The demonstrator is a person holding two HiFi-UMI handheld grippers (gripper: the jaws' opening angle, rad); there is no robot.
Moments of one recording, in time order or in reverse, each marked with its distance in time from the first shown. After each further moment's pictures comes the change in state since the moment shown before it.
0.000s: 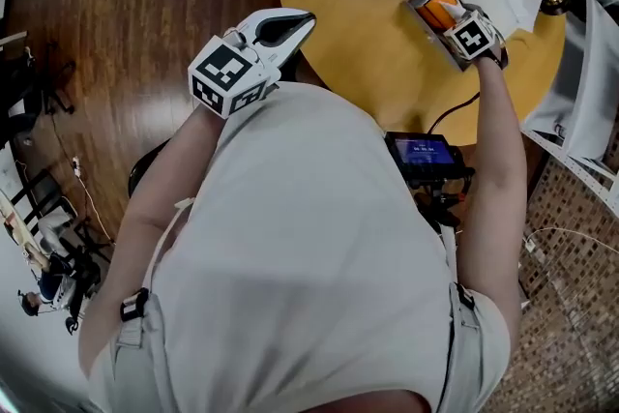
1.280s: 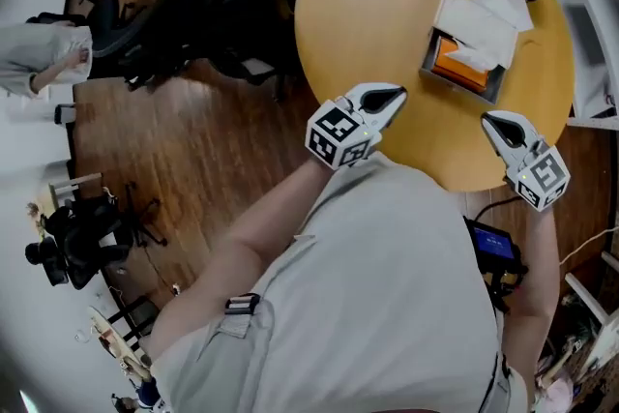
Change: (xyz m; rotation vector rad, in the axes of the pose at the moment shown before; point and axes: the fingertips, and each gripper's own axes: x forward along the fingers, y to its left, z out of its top) left arm 0.120 -0.035 0.020 0.051 0.056 -0.328; right arm -0.251 0.102 0.043 0.378 -0.941 -0.074
